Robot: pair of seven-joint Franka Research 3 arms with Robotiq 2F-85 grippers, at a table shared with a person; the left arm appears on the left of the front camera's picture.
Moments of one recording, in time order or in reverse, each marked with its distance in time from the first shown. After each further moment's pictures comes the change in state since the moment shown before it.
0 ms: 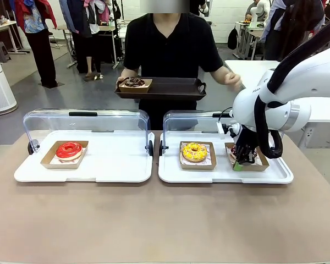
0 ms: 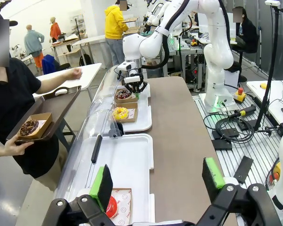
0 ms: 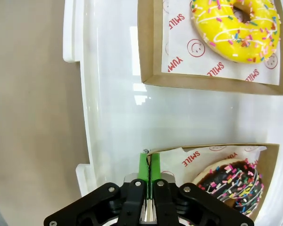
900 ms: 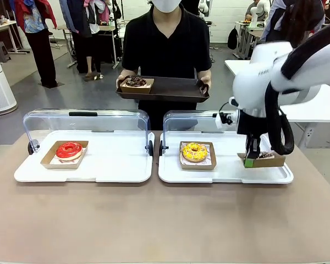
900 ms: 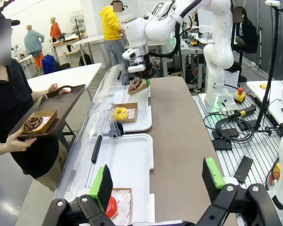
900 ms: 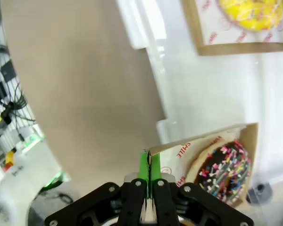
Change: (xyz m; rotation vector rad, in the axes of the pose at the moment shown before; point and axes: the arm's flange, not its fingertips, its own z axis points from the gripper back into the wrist) left arm 0.000 0.000 0.000 0.000 0.000 0.000; right arm 0.044 0.057 0.094 0.099 0.209 -0.233
